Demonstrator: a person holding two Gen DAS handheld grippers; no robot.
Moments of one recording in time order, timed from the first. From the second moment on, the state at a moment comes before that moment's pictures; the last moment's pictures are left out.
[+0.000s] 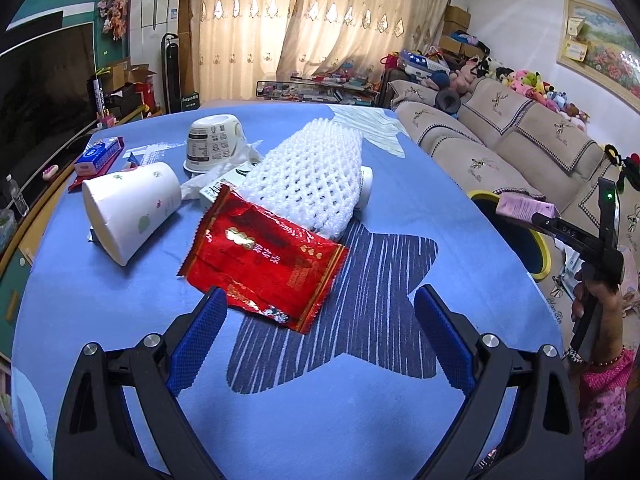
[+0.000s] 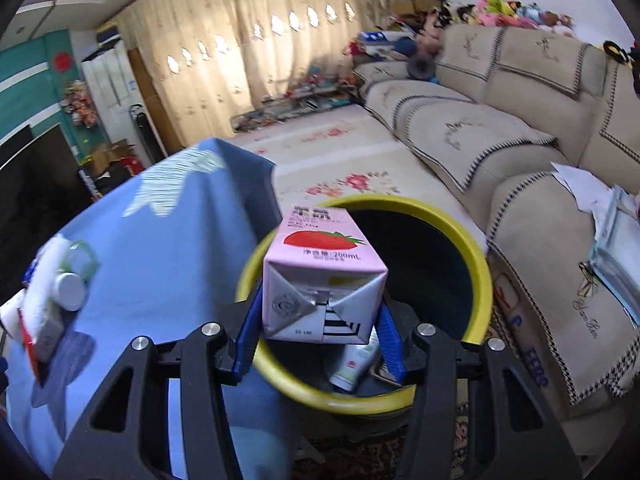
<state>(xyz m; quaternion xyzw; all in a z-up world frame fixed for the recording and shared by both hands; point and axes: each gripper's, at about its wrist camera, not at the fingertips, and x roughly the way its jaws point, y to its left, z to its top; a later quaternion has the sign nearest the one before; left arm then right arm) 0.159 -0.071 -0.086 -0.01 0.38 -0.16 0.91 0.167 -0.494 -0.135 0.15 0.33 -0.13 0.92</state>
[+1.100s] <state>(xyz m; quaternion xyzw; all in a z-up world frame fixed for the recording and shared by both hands) 0.211 -0.087 -0.132 0.04 0.43 -0.12 0.90 0.175 -0.500 -0.155 0.16 0.35 -0.11 0.91</state>
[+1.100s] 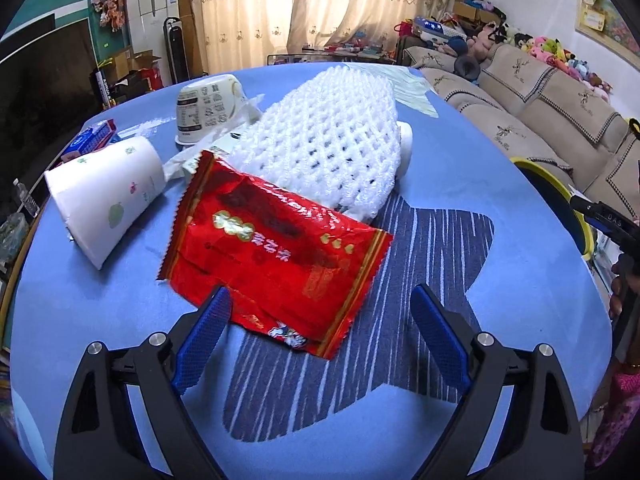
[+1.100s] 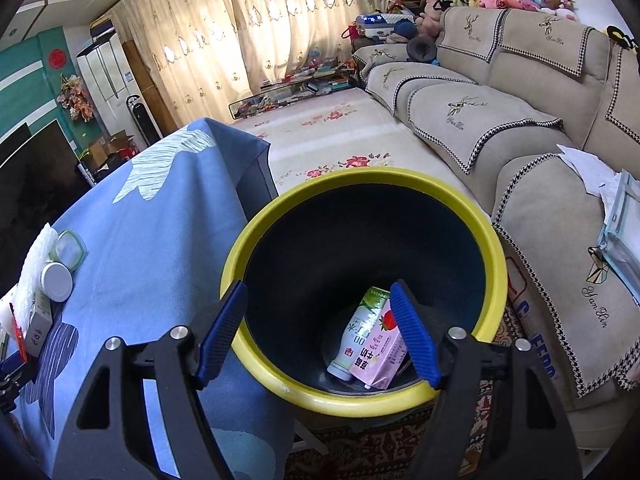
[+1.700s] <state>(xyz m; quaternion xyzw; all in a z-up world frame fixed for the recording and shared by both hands) 0.210 -0.072 -0.130 0.03 0.43 -0.08 0.90 0.171 -0.502 -0.157 0.17 0.35 -0.11 0.91</state>
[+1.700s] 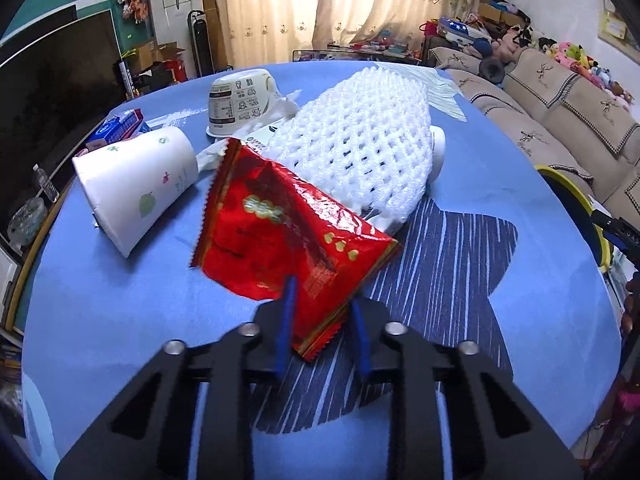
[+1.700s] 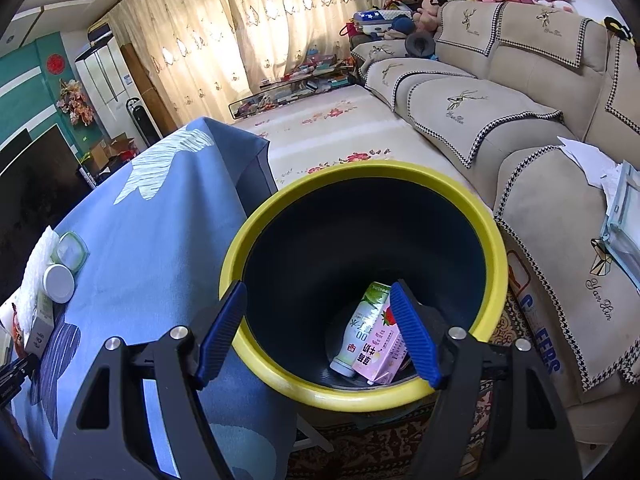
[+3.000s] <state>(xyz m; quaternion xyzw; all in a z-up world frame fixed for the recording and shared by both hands) 0.247 -0.398 -0.080 0.12 0.39 -0.45 0.80 0.088 -0.567 -0.119 0.18 0.30 -0.20 0.91</state>
